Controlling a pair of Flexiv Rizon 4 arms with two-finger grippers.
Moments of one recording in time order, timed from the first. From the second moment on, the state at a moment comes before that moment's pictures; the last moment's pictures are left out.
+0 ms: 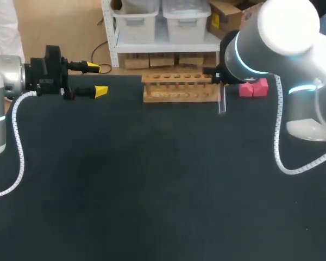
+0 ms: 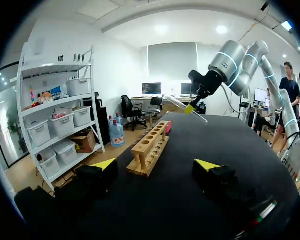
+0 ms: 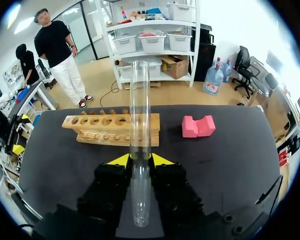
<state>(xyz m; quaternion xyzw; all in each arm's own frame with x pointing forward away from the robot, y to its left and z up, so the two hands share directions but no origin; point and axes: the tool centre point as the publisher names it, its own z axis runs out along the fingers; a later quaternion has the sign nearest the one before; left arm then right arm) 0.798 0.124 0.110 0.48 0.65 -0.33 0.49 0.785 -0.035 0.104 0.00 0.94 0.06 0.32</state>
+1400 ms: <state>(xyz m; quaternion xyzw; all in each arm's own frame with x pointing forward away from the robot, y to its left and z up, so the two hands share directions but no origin) 0.798 0.124 0.110 0.48 0.65 -0.33 0.49 0.774 -0.041 0.114 -0.01 0.93 0.06 0.37</state>
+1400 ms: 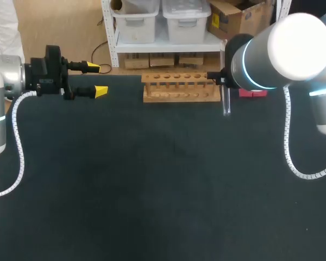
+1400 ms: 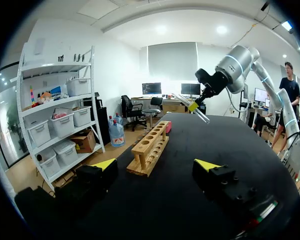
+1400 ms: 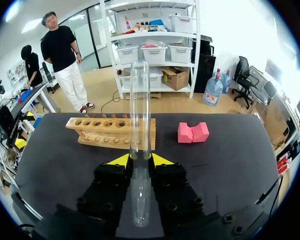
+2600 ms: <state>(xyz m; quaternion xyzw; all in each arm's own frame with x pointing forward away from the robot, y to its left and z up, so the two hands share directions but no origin) 0.798 0.124 0.110 0.48 0.65 -0.33 0.49 0.824 -0.032 0.175 0.07 0.72 0.04 0.69</state>
